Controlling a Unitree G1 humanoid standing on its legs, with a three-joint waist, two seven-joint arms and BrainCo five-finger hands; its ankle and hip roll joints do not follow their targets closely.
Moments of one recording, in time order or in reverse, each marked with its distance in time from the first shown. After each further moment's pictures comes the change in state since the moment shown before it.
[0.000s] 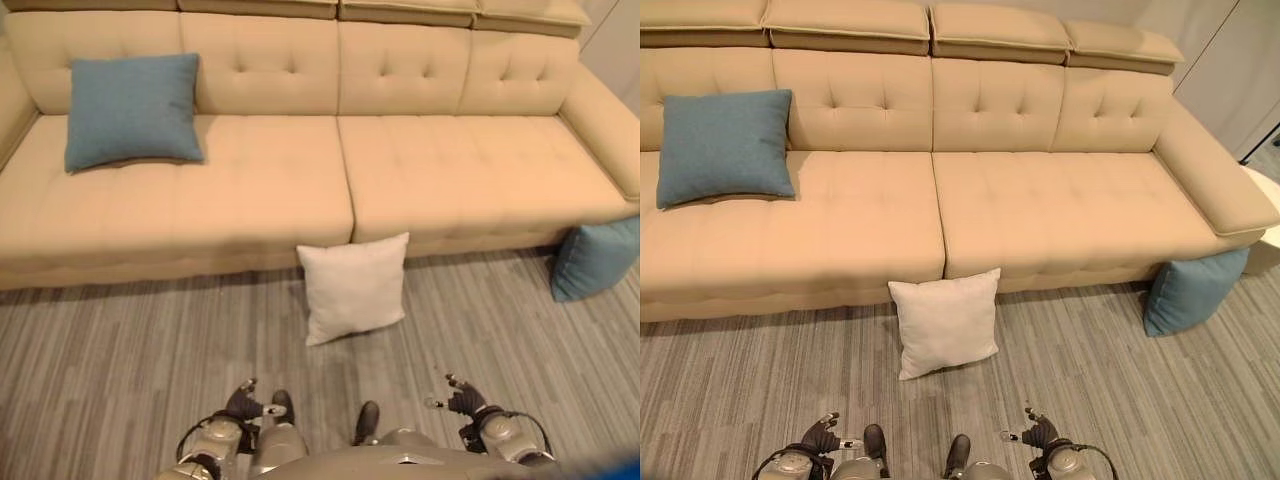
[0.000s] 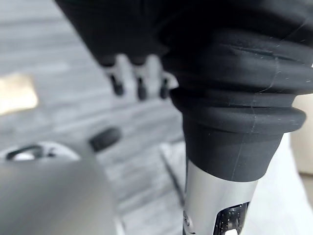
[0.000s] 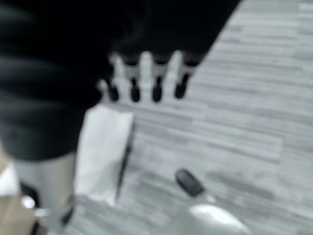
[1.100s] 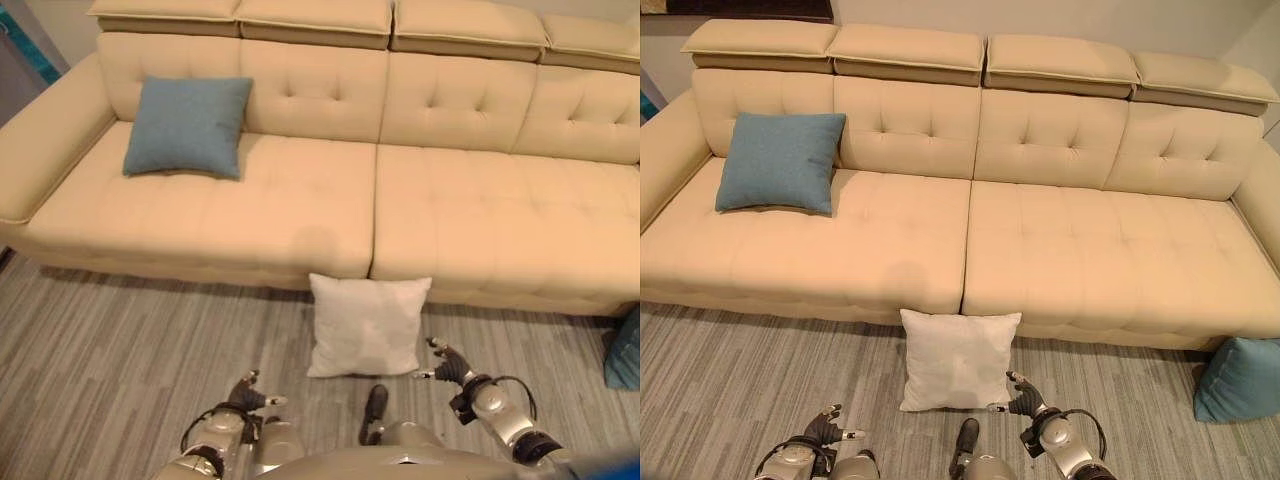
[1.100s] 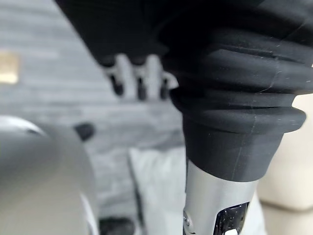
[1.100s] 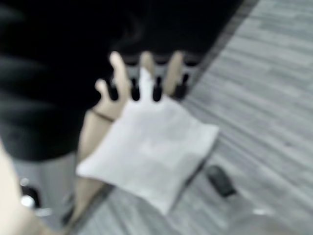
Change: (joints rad) left arm -0.043 -0.039 -0.021 -0.002 -0.010 -0.001 0.003; right arm -0.053 -0.070 0.077 -0.184 -0.044 -0.015 0.012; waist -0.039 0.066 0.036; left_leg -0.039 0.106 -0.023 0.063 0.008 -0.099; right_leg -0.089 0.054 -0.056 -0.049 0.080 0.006
